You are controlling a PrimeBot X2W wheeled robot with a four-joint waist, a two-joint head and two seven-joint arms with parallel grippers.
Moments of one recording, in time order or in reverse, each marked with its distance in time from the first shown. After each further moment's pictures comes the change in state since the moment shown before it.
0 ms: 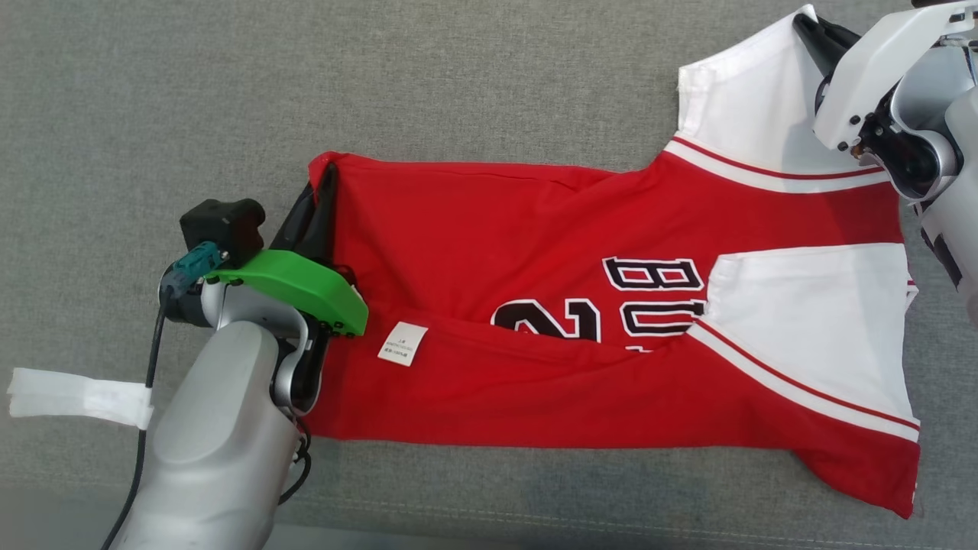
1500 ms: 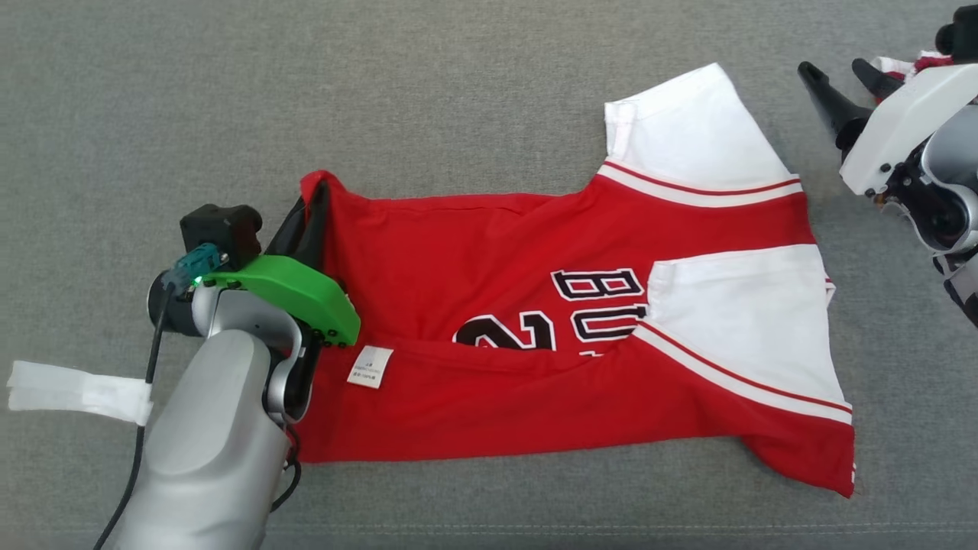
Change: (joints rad) left arm 0.033 0.032 0.020 -0.033 0.020 0.017 0.093; right arm 0.206 -0.089 -0.091 -0.249 0.089 -0.094 -0.005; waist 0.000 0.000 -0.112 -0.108
